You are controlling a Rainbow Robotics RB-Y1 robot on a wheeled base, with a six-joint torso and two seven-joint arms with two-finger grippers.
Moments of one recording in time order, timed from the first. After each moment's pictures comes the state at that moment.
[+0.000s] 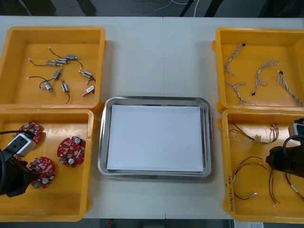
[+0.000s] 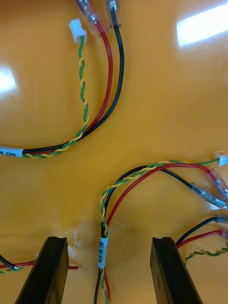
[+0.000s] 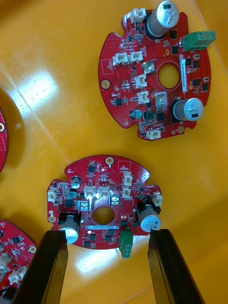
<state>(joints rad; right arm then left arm) 0.12 -0.50 -0.19 -2.05 -0.49 1.49 1.28 0.45 0.92 0.15 -2.25 0.91 1.11 -1.84</state>
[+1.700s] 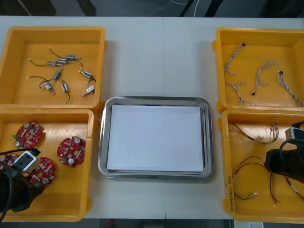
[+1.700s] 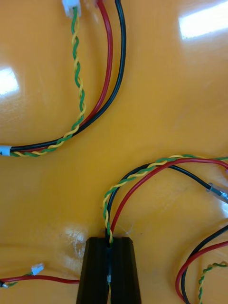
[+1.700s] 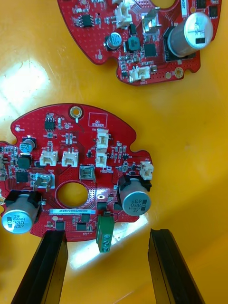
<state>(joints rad) 0.15 -0.48 -0.18 -2.02 -0.48 1.42 1.28 0.51 0.97 0.01 -2.17 0.86 0.93 -1.84</state>
